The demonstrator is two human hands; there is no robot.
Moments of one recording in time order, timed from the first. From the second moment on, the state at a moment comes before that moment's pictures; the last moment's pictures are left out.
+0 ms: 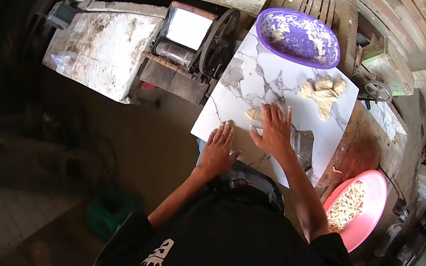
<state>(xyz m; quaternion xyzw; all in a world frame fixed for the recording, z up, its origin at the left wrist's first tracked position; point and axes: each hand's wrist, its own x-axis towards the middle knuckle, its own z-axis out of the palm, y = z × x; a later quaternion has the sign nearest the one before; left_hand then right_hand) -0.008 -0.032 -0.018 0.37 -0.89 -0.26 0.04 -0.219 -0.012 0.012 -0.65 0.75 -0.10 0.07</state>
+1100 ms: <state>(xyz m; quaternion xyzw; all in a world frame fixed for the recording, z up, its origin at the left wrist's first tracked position) -0.116 -0.009 -0.023 0.25 -0.93 -0.23 -0.10 -0.235 -0.054 -0.012 -0.68 0.73 -0.13 0.02</state>
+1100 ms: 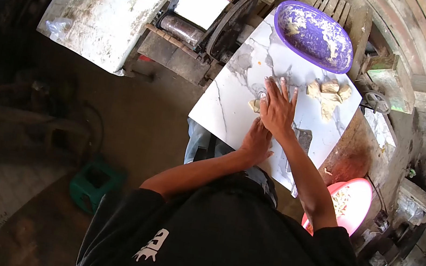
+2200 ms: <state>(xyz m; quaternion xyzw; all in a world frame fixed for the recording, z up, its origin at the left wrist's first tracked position) -0.077 -0.032 0.045 0.17 -0.83 -0.45 -0.29 -0.214 -0.047 -0.015 -0.70 0.70 -0.16 0.00</state>
